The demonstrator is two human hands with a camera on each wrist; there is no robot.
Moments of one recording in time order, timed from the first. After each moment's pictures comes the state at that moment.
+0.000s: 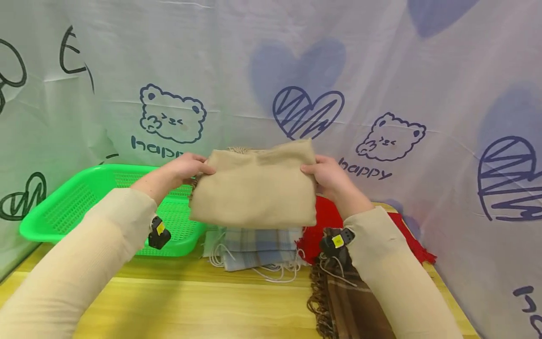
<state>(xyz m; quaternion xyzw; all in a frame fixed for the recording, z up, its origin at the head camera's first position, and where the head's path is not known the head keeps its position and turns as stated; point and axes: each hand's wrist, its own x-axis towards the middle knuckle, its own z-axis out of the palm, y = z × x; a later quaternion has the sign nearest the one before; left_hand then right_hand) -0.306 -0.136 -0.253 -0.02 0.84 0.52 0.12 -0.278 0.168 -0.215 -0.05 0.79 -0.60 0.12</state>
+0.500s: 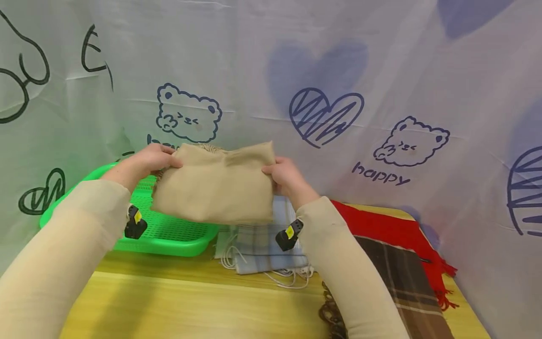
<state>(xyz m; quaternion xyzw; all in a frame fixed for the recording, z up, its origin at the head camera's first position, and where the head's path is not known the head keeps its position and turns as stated) -0.298 -0.228 -0.241 -0.07 0.90 0.42 0.06 -0.313 0.058 -0.245 -0.02 0.75 -0.65 0.15</state>
